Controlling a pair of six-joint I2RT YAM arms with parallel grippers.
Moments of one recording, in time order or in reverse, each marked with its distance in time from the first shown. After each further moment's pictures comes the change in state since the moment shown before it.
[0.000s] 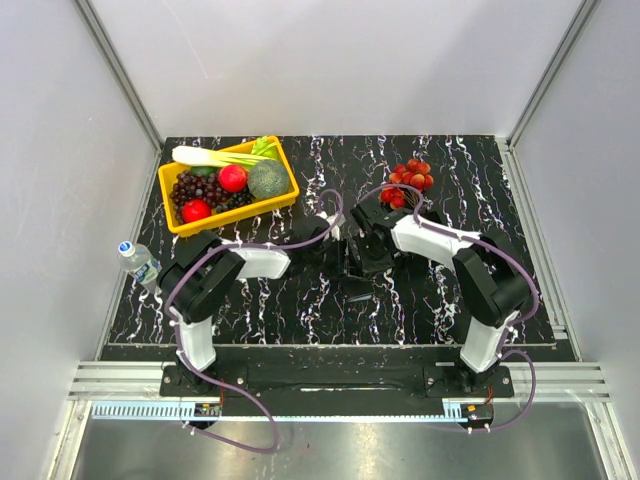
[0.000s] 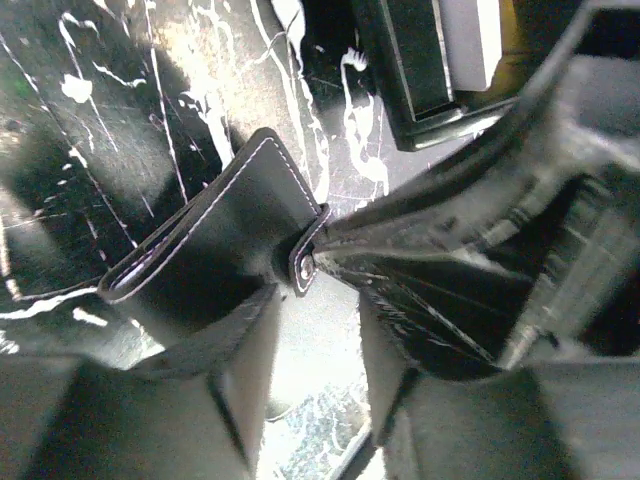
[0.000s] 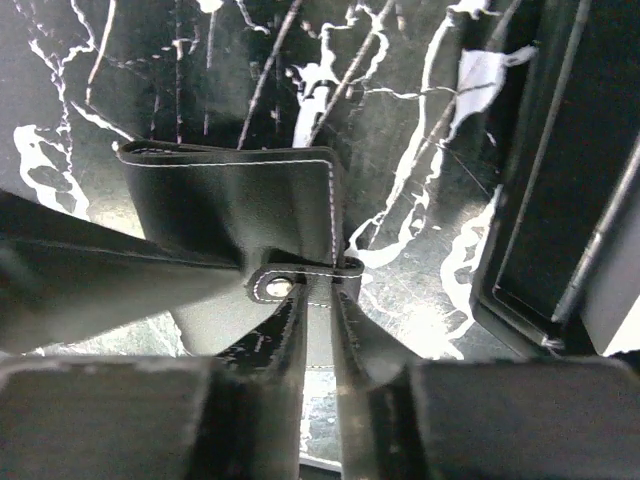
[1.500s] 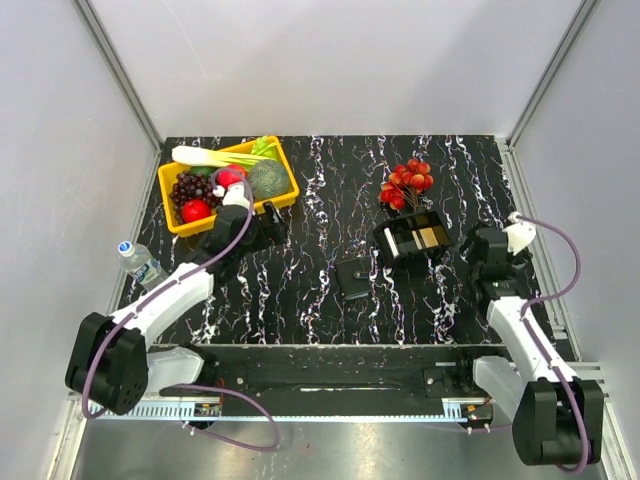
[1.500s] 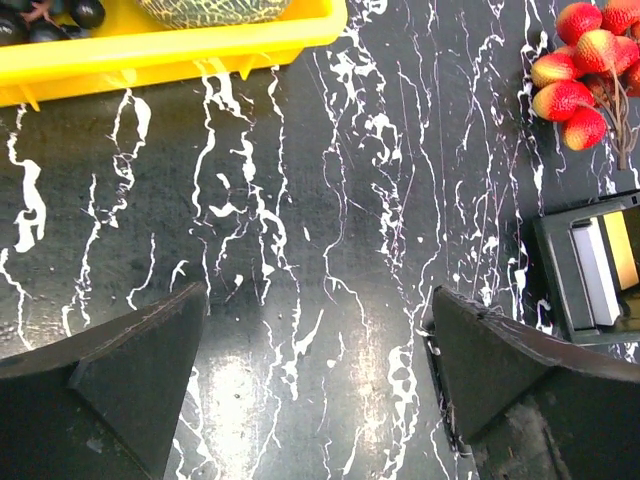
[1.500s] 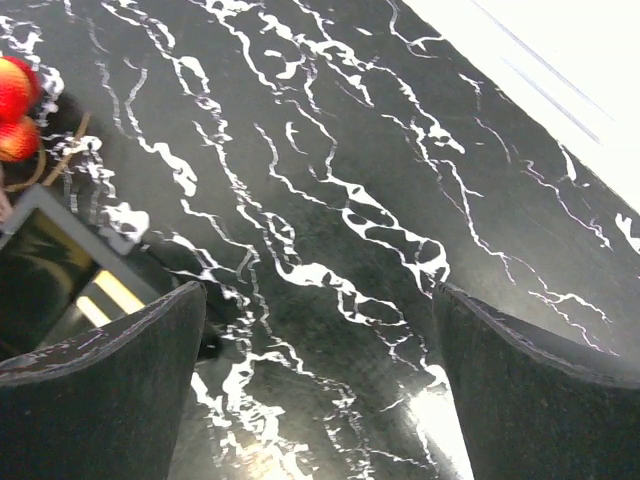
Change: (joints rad) left arm 0.305 -0.691 -0.240 -0.248 -0.574 0.268; right arm -0.611 -0.891 -0.686 0.534 0.563 0.073
